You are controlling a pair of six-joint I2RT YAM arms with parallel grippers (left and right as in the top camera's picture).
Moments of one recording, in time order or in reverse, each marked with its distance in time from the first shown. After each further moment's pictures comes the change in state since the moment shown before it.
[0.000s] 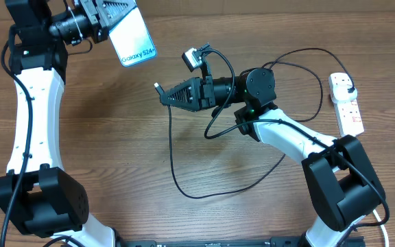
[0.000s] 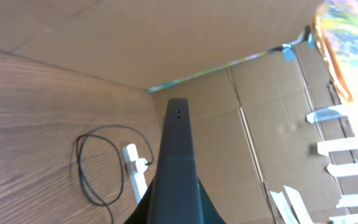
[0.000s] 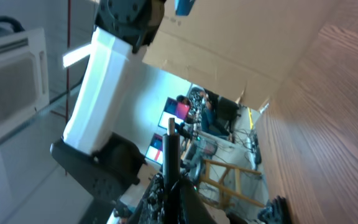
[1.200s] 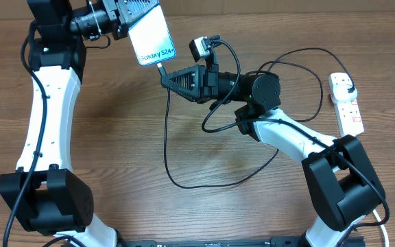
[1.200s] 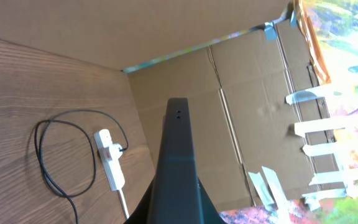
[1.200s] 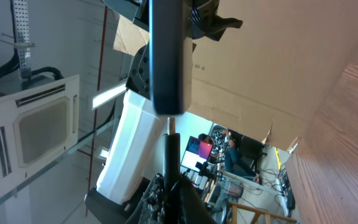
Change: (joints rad) left arm -0.094 0.000 0.000 0.101 0.024 -0.132; right arm 0.000 0.000 0.000 0.144 0.187 0.177
